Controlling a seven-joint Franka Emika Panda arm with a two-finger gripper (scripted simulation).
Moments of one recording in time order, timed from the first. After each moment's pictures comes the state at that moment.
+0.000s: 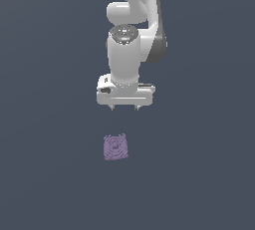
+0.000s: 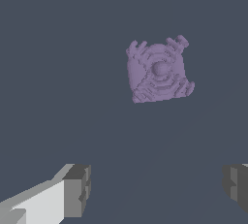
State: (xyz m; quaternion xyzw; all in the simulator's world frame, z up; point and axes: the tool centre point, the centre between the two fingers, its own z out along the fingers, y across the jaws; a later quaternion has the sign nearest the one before) arm -0.003 -0.010 0.187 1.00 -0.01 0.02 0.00
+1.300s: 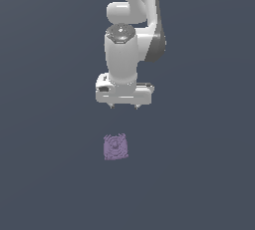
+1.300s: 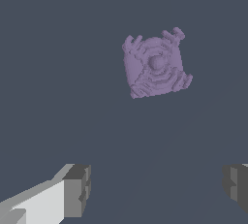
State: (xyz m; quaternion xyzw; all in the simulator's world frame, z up) arm -0.009 -0.013 0.188 1.00 -0.03 0.01 0.00
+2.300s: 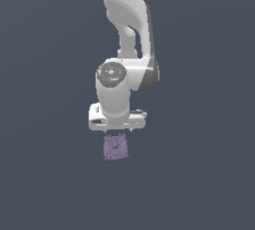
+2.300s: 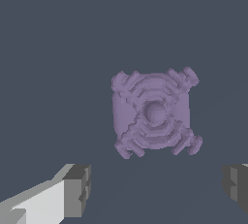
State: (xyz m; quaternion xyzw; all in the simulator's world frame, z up) arm 0.066 -0.037 0.130 1.00 0.03 0.00 0.00
